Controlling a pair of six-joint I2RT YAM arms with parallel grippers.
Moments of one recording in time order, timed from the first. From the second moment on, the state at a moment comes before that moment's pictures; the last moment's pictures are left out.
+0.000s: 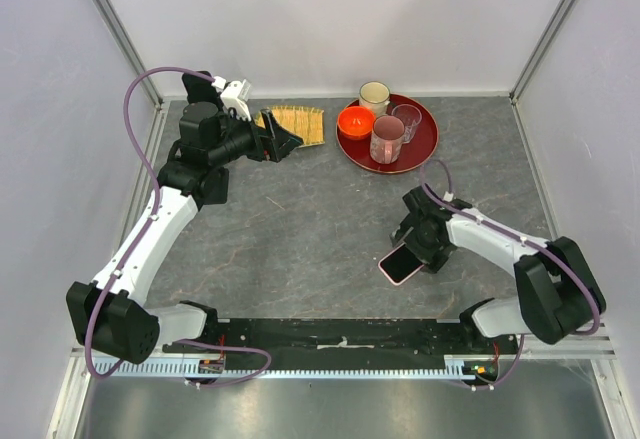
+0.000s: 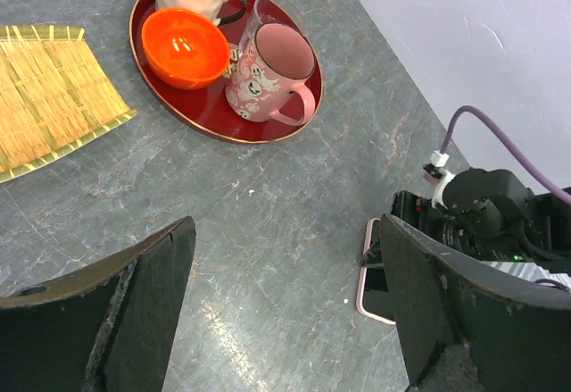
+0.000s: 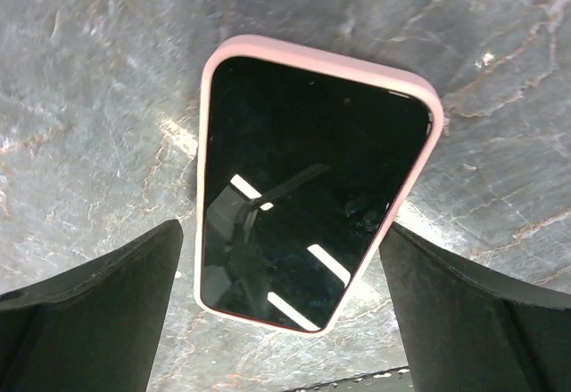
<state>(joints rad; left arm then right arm) -0.29 1.25 1.17 -0.18 0.48 -0.35 0.45 1.36 0.70 -0.69 0.12 1.25</state>
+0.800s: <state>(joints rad) -0.29 1.25 1.17 -0.18 0.48 -0.35 0.54 1.53 0.83 -0.80 0.21 1.38</state>
